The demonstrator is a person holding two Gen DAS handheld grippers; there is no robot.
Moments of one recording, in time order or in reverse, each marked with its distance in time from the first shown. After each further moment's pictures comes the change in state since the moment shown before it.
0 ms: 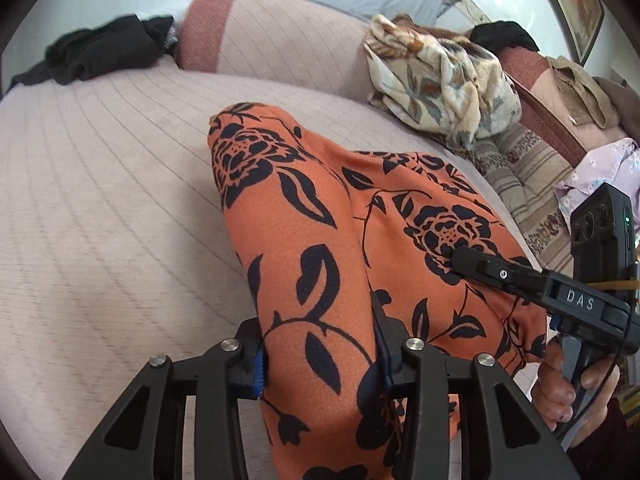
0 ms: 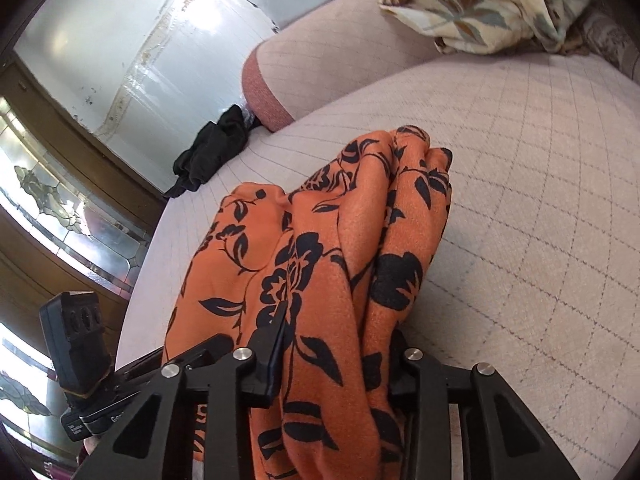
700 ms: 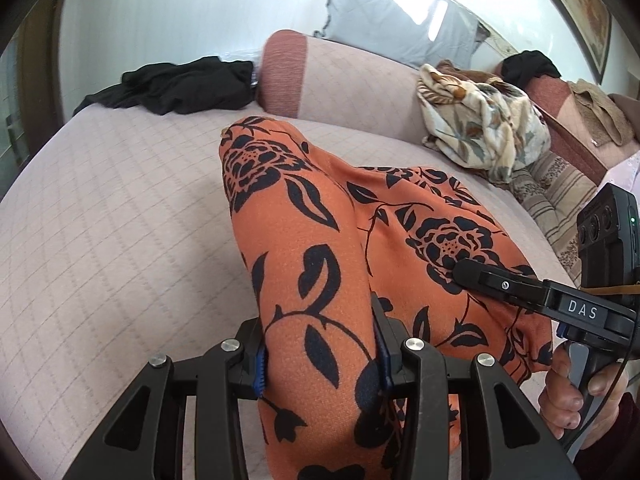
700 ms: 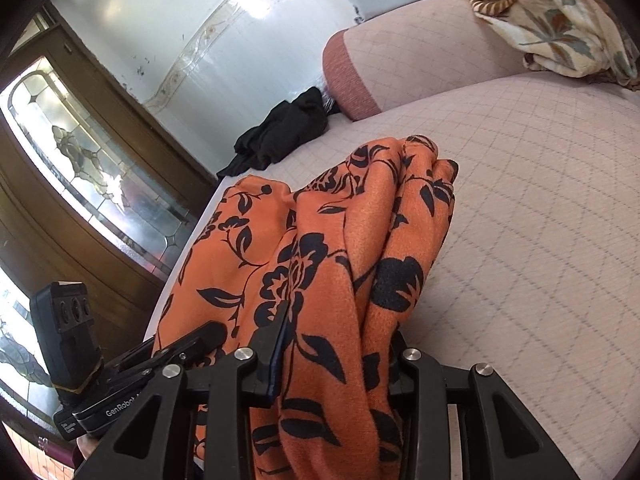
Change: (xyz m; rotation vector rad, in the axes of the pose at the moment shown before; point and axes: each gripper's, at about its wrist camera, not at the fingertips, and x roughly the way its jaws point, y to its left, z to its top) left arm -0.086 0.075 -0.024 -0.016 -0.117 0.168; right arm 0.026 0.092 -0.021 -0.109 -0.001 0.116
